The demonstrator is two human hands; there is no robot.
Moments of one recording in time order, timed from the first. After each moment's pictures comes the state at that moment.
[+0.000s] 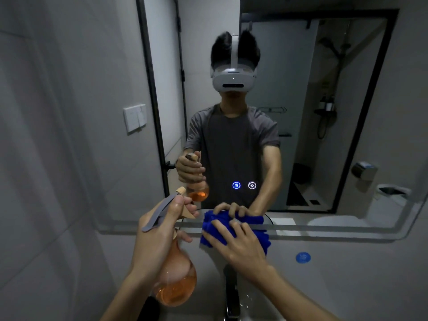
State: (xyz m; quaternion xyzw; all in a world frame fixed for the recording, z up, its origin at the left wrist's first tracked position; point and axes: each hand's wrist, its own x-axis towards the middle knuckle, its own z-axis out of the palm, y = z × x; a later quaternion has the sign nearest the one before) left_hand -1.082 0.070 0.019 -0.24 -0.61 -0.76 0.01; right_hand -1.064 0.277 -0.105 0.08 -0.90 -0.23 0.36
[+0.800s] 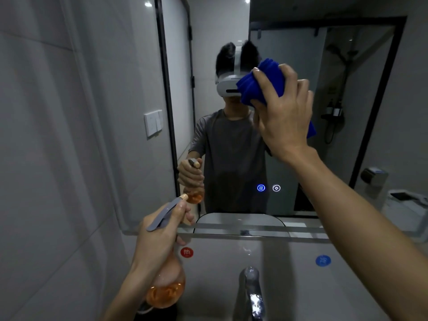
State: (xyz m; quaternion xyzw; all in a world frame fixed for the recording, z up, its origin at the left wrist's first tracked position) left_hand -1.121 0.015 0.010 -0.26 -0.65 -0.71 0.04; right_hand -1.099 0.275 0.171 -0.13 -0.76 -0.14 0.62
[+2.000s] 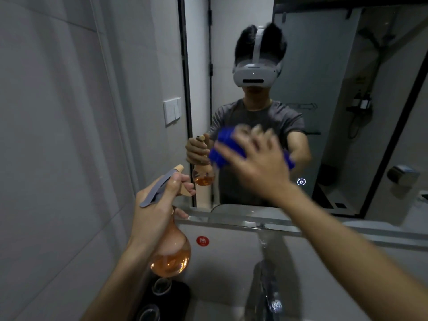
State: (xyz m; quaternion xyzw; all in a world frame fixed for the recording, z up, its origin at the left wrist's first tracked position) left_hand -1.134 -0.014 0.033 -0.23 -0.62 -0.75 0.08; right_hand -1.139 0.236 0.059 0.11 -0.79 -0.24 0.55
